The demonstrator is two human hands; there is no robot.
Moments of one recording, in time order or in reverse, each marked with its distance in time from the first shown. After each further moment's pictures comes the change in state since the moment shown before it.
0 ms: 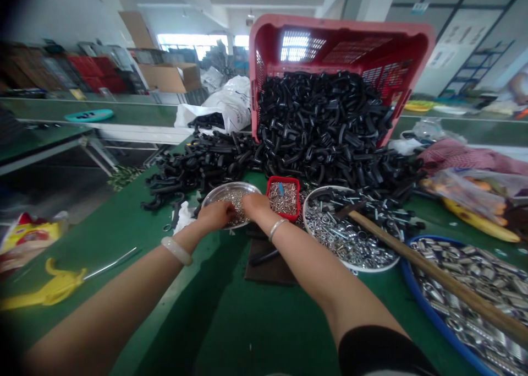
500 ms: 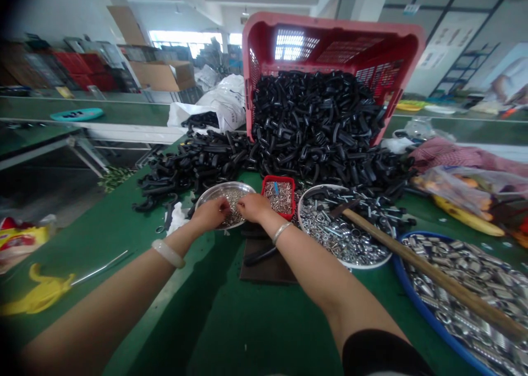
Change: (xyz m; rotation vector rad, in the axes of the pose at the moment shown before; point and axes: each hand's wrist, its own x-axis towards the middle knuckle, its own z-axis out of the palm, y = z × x) left_hand 0.000 -0.001 0.002 -0.062 0.119 0.045; right_hand -0.016 0.018 0.002 0.068 0.167 -0.168
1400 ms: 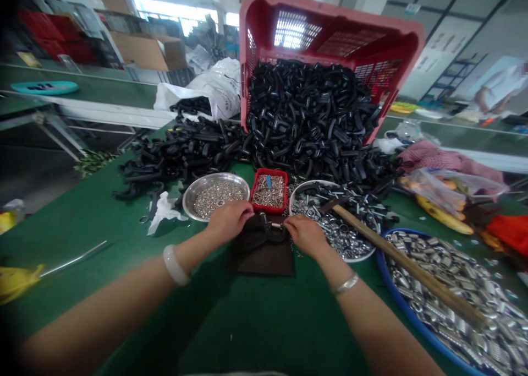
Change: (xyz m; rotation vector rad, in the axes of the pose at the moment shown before) left_hand -0.036 0.072 0.012 -0.109 0.098 0.304; right_hand -0.141 0.086 0.004 0.078 0.114 0.151
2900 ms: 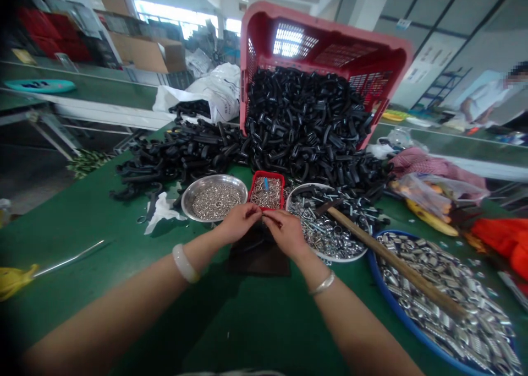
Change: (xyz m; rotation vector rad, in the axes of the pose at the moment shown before) left_hand 0.006 0.018 0.017 -0.679 -0.021 -0.027; right_hand 0.011 -0.046 -0.001 0.409 0.338 -0.065
